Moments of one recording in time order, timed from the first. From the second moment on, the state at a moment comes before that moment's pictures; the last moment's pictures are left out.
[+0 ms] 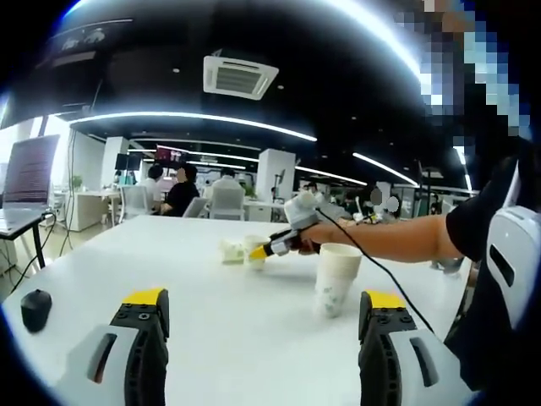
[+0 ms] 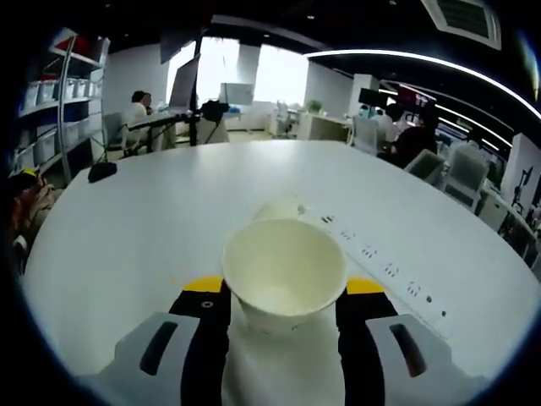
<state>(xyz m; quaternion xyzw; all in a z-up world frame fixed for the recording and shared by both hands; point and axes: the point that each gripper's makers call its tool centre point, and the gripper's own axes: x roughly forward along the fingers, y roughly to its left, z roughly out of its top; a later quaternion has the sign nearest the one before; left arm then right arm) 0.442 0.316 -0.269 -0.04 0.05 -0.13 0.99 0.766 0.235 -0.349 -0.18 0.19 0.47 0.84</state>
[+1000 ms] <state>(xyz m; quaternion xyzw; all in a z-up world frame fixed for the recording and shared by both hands) 0.444 0.313 -0.266 -0.03 0.05 -0.13 0.99 0.755 0.225 -0.321 -0.15 0.16 0.48 0.85</state>
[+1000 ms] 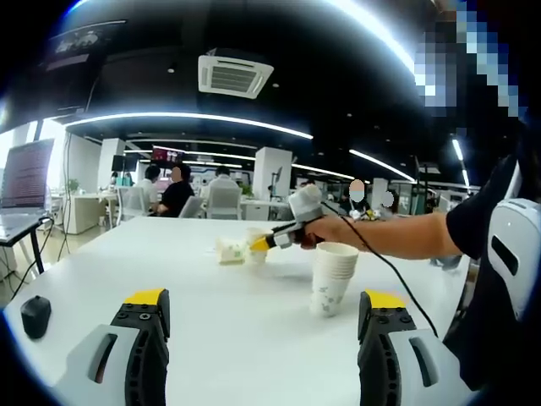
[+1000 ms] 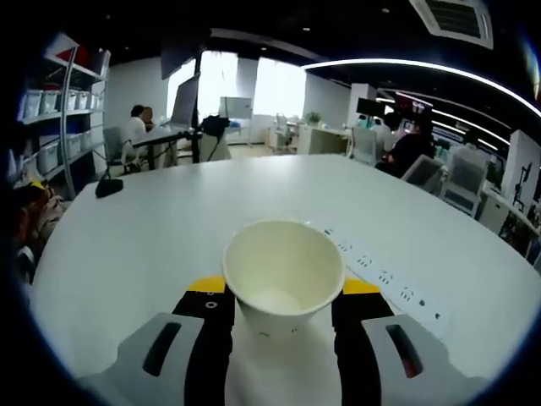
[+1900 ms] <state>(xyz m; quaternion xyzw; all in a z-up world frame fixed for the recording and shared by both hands) 0.445 0.290 -0.260 -0.02 0.05 -0.16 0.99 0.709 0.207 -0.250 -0.13 0.09 0.52 0.84</state>
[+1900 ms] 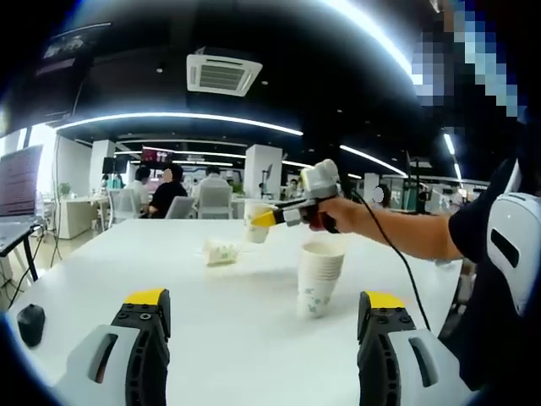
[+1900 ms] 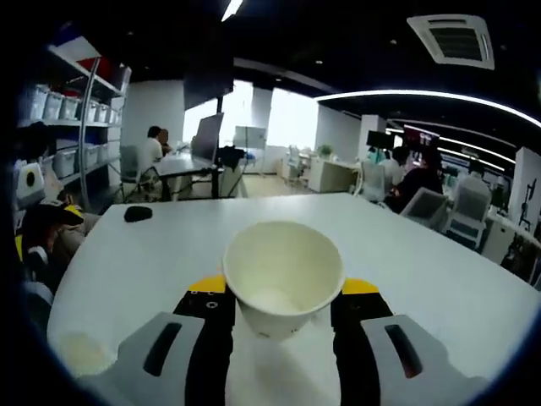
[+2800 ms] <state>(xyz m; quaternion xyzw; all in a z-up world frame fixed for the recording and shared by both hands) 0.452 0.260 -0.254 0.00 0.06 -0.18 0.98 0.660 0.187 -0.214 -0.12 0.04 0.55 0.82</state>
